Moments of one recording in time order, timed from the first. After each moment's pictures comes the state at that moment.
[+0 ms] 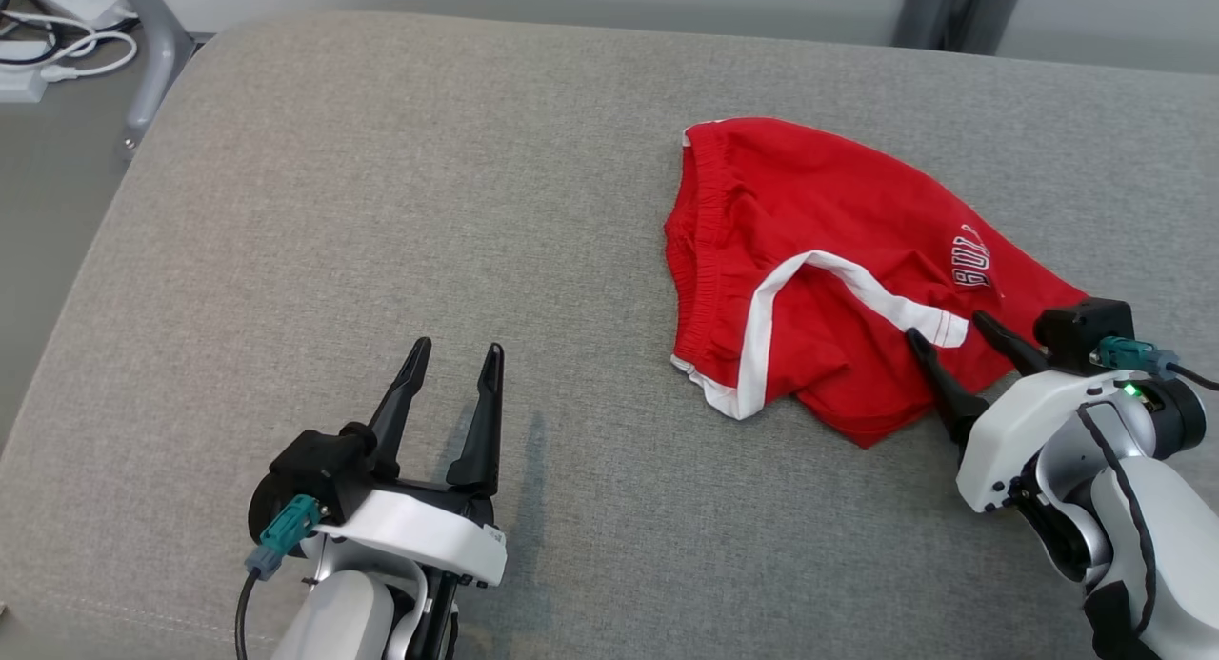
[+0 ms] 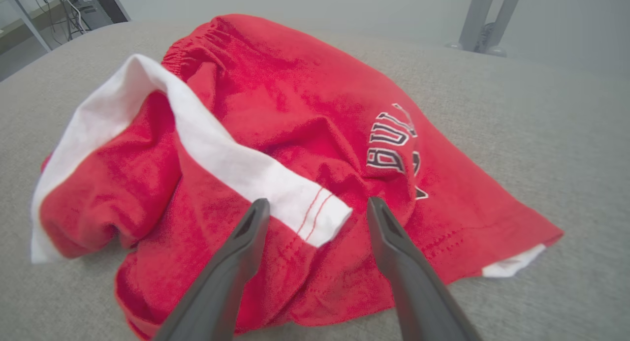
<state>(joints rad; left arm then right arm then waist) -0.22 0.05 -0.28 0.27 -0.39 -0.01 -0.26 -0.44 -0.27 0.29 0.47 0.38 0.13 0.09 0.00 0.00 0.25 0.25</state>
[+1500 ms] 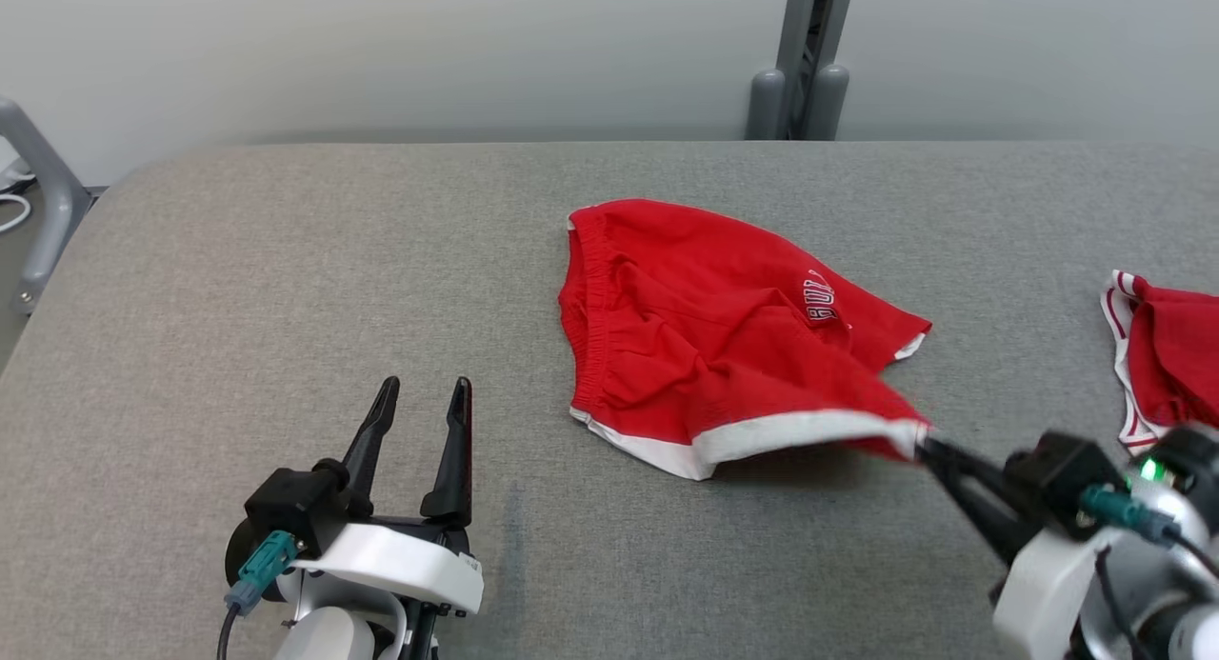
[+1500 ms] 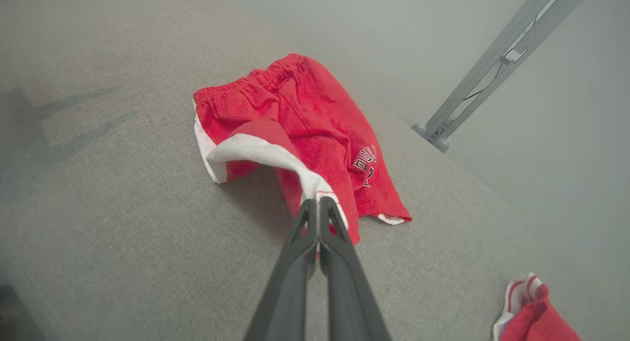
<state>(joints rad) -0.15 0.05 -0.24 0.27 -0.39 0.01 -0.26 -0.16 -0.58 0.41 -0.21 0.27 0.13 0.31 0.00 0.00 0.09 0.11</state>
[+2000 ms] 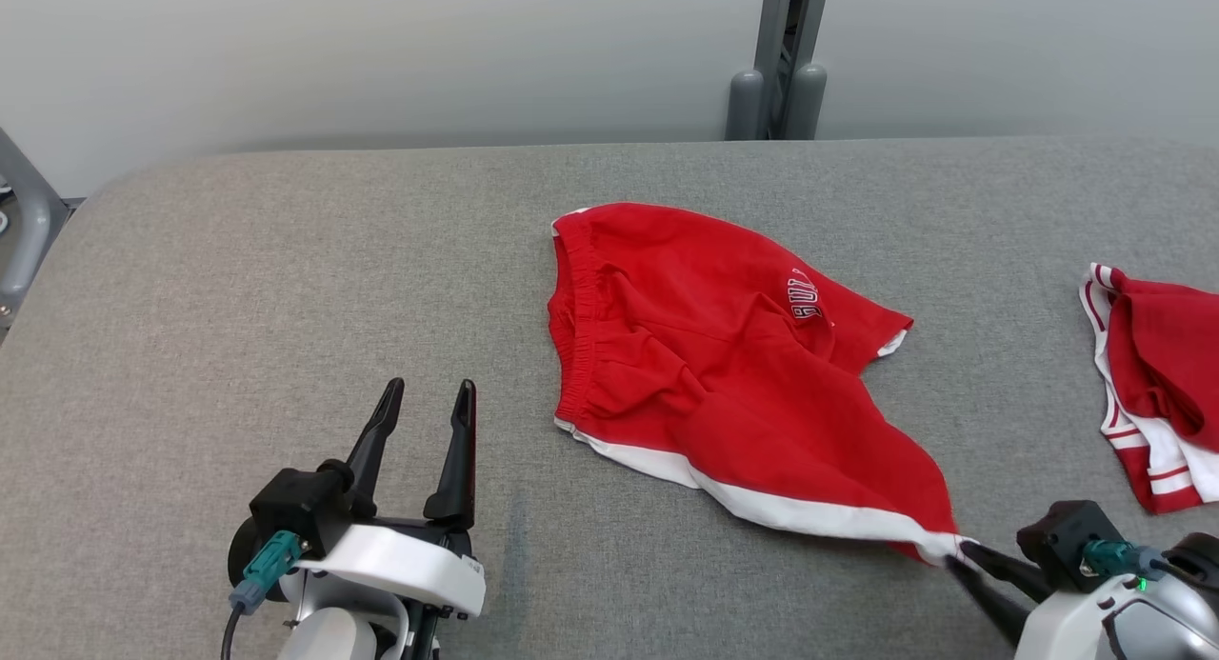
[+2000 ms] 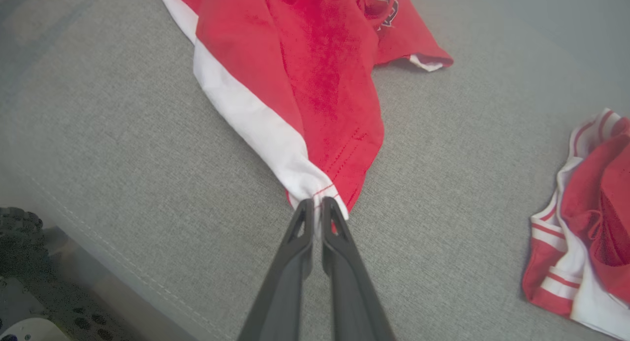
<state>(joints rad) -0.15 0.05 -0.24 0.28 -0.38 0.00 -0.26 0.03 -0.57 0.37 -0.14 0.36 0.13 0.44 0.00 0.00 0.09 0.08</state>
